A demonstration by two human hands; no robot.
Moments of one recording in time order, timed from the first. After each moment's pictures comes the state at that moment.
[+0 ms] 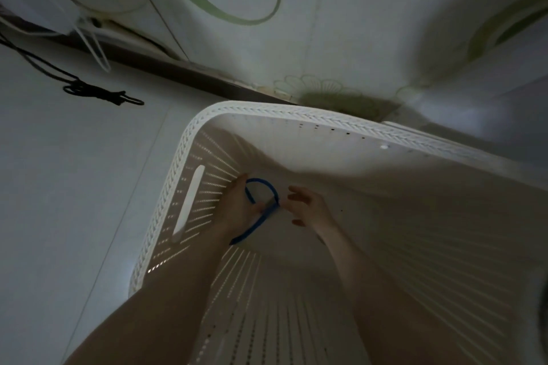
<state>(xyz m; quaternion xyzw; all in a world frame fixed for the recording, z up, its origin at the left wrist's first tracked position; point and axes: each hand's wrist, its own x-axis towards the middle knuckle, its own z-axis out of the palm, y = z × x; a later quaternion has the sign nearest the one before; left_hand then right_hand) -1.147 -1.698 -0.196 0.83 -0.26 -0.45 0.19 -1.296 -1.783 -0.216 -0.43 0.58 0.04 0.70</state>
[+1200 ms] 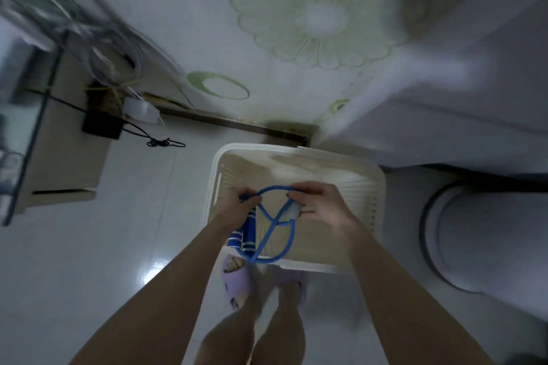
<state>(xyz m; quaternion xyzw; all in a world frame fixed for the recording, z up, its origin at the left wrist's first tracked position) -1.161 -1.696 0.111 0.77 -0.25 -0.54 0.23 -1.333 -1.783 0.134 -0.36 0.59 -0.05 0.72</state>
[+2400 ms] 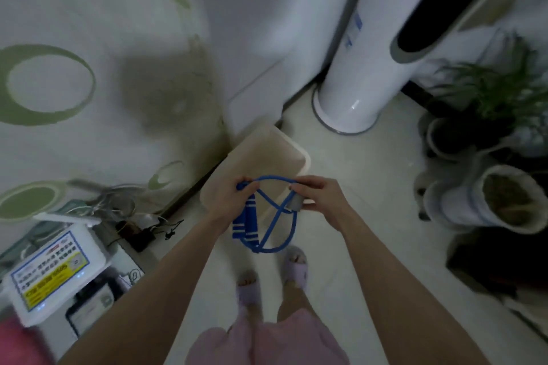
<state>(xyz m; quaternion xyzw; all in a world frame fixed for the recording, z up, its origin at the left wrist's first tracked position) -1.129 -1.633 0.438 0.55 -0.57 -0.61 0.07 -1.303 -1.529 0.445 -0.13 0.67 -0.47 0.56</state>
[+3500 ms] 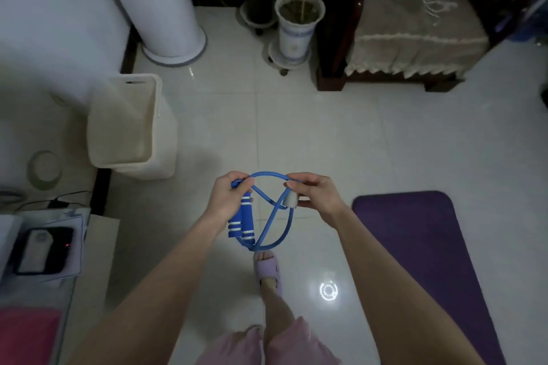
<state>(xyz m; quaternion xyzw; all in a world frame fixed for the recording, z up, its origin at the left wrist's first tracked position) -0.914 -1.186 0.452 0.28 -0.71 -0.64 -0.09 -0.959 -0.997 0.462 0.16 0.66 -0.66 0.34</state>
